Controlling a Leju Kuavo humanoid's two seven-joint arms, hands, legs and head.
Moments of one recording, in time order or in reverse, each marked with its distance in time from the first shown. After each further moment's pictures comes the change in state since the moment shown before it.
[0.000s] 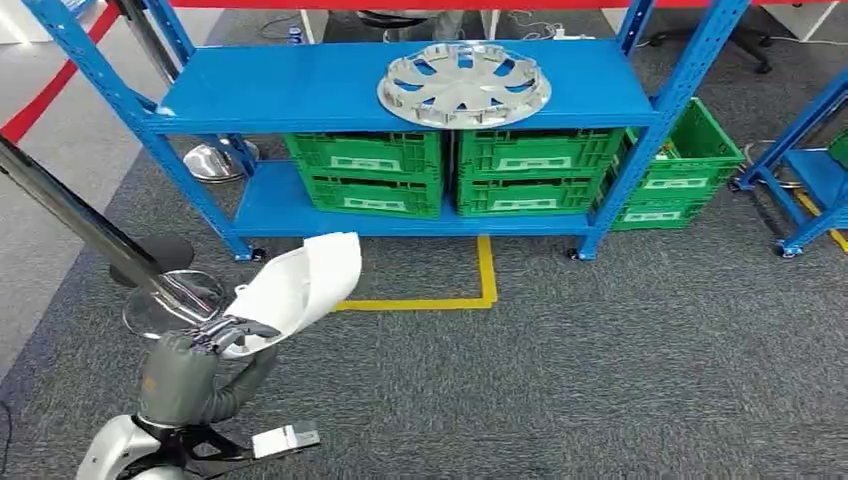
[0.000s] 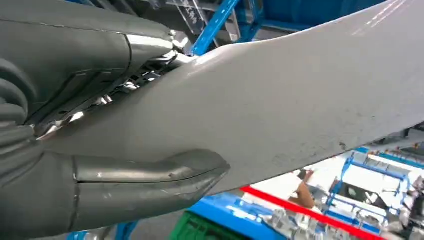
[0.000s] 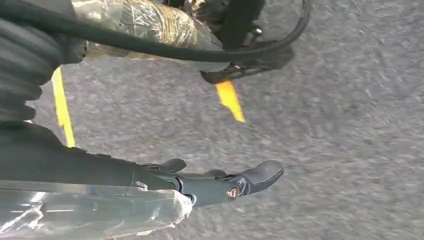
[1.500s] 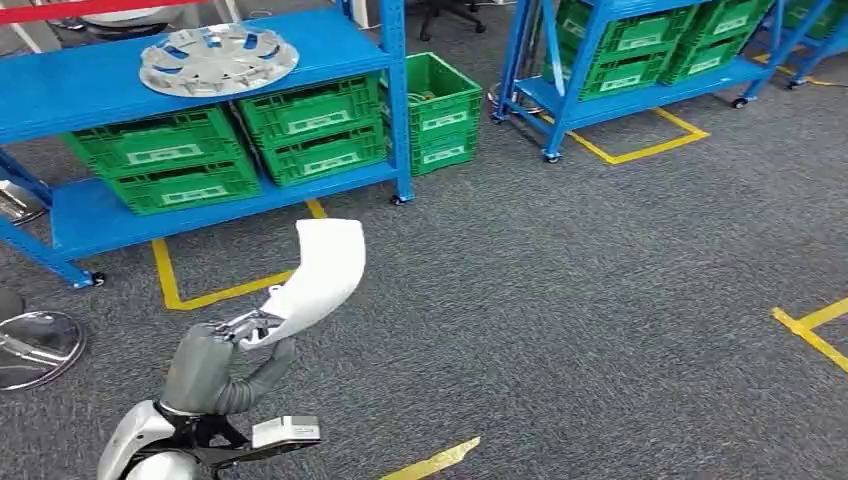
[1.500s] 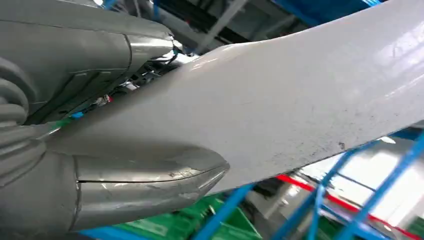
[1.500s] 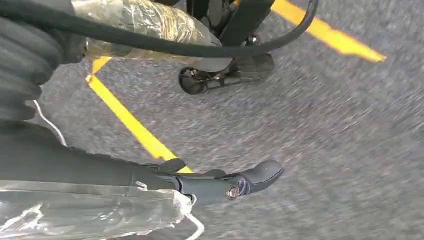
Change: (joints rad) left arm -0.025 -0.023 0.003 0.040 0.166 -0.111 -0.040; right arm 0.010 0.012 -0.016 -0.002 0.004 -0.003 -0.012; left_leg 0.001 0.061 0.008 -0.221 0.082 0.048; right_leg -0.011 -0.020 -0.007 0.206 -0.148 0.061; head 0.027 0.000
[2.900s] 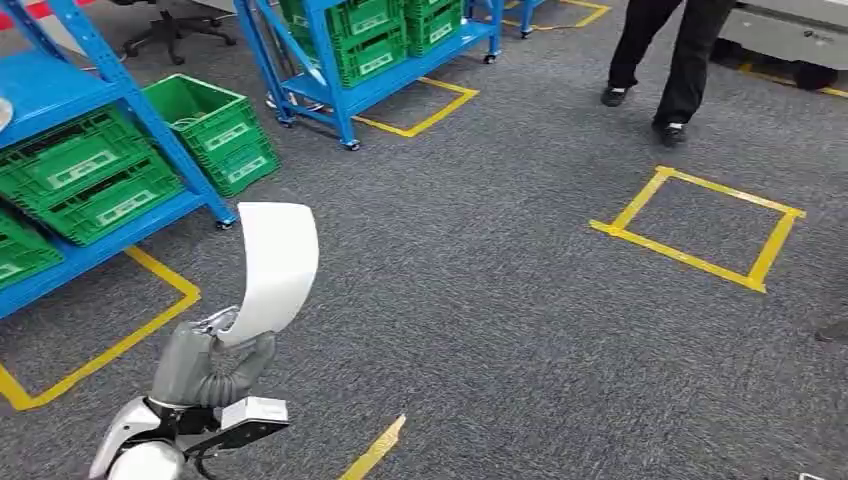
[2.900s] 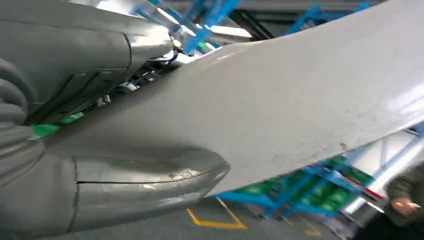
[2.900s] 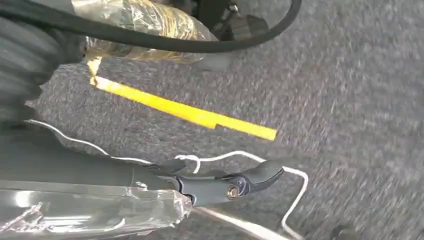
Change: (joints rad) left arm 0.001 -0.029 0.118 0.049 0.138 -0.090 -0.051; right arm -0.013 0.013 0.010 -0.001 0.032 -0.143 -0.043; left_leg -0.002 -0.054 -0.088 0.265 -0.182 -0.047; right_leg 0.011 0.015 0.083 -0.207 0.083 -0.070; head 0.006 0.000
